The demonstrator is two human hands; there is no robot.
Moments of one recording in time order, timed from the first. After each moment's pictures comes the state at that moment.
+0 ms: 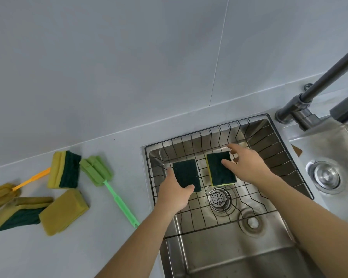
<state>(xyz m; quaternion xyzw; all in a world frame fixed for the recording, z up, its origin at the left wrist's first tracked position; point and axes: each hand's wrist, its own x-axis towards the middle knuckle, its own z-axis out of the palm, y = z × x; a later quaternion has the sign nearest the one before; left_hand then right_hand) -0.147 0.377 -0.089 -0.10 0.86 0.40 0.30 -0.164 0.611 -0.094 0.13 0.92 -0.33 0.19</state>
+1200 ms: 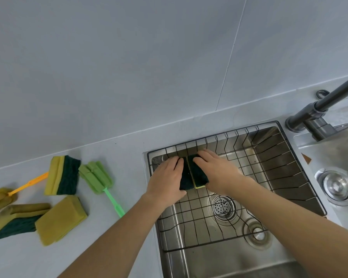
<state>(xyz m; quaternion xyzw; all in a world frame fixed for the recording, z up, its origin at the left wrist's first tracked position) -0.199 0.352 -0.106 0.26 0.95 0.09 0.15 -0.195 0.540 -0.096 -0.17 0.95 -0.13 0.21</state>
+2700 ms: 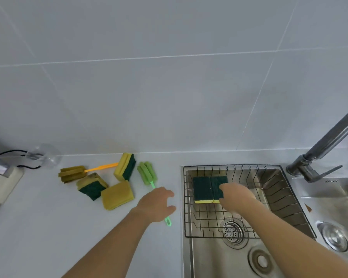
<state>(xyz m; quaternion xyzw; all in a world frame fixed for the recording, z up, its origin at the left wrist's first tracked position) -0.106 0.243 -0.009 0.07 0.95 0.18 0.26 -0.129 0.498 0.002 -0.04 0.97 -0.04 0.25</state>
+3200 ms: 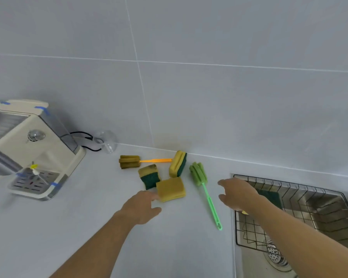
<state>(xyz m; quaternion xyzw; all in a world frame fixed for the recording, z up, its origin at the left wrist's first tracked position) -0.041 0.043 0.008 -0.10 0.94 0.21 0.23 -0.139 0.336 0.036 -0.17 0.96 -0.02 0.23</state>
